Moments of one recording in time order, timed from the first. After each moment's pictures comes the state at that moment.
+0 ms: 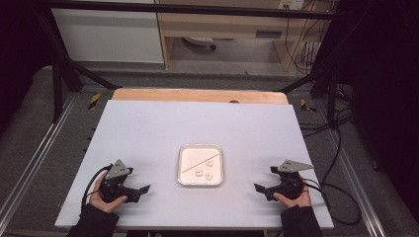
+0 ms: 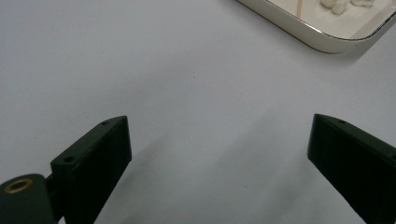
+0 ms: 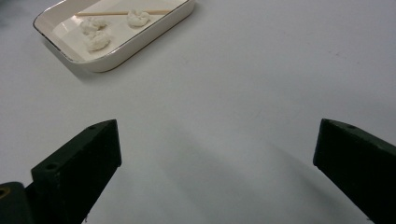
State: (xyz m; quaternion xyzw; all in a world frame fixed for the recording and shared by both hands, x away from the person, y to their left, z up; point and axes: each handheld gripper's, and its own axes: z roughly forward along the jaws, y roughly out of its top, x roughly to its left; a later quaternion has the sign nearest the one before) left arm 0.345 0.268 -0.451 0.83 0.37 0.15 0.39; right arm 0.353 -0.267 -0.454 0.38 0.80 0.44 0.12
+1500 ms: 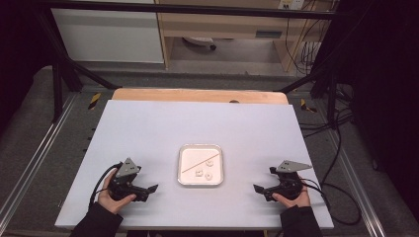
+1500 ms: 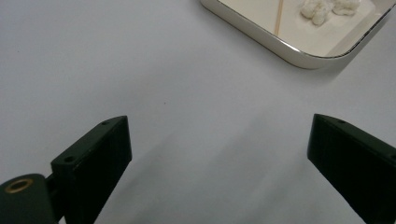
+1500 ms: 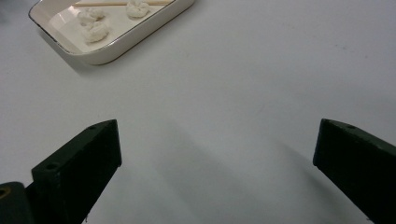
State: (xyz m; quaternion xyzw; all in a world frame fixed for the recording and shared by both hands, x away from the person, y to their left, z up) left arm 0.348 0.241 -0.444 0.84 0.35 0.15 0.38; right arm 0.355 -0.265 -0.457 0.38 0.81 0.43 0.12
